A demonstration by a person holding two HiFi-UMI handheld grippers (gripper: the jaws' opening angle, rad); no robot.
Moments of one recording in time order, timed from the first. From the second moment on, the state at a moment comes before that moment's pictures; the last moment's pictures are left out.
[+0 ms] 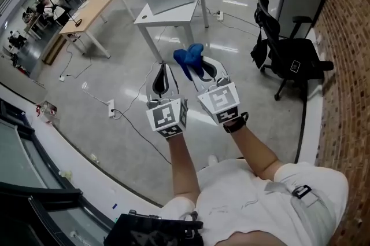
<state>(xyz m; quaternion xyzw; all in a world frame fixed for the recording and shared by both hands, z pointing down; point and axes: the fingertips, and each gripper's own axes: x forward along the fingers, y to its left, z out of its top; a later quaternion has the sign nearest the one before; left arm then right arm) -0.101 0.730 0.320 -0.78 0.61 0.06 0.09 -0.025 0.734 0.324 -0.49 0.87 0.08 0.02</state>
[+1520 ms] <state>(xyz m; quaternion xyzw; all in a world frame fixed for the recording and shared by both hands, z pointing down) -0.003 0.414 0.325 -0.76 0.64 0.04 0.12 0.075 0.379 0.347 -0.45 0.89 0.04 0.05</state>
